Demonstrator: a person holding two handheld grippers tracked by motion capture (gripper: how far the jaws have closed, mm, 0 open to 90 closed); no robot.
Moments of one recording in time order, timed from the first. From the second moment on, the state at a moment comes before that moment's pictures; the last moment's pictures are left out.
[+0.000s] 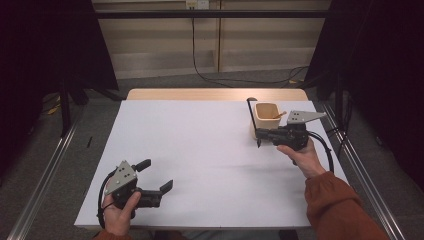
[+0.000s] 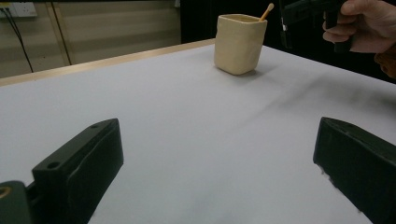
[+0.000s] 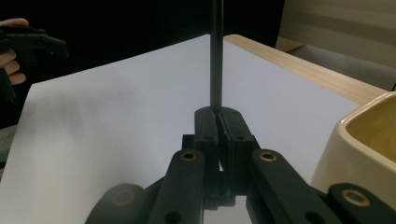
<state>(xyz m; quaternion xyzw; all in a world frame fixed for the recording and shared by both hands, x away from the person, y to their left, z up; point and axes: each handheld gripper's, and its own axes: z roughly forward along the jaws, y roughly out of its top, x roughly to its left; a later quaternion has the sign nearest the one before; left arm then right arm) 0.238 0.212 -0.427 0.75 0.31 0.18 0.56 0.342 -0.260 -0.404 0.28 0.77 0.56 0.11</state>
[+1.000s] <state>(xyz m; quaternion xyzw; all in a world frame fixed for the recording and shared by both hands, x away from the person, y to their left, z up) 0.241 0.210 -0.427 0.74 0.31 0.18 0.57 0.301 -0.248 -0.392 0.23 0.80 0.55 0.06</state>
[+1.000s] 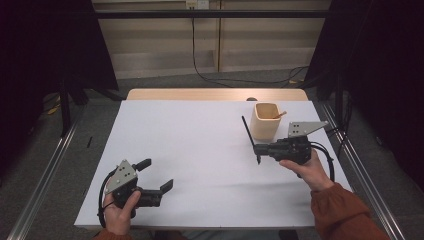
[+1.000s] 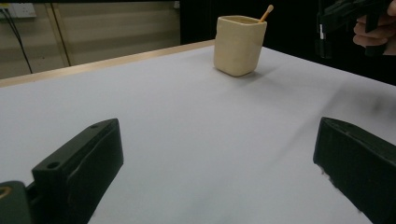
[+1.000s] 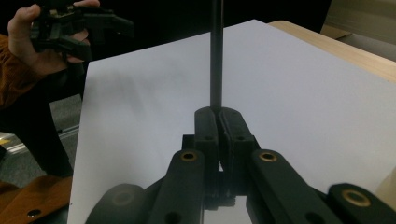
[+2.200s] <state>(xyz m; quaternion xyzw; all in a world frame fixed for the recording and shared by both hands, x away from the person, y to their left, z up) 0.254 0.189 -0.426 0.76 0.28 0.15 0.56 0.296 -0.198 -0.383 0.15 0.87 0.48 0.00</state>
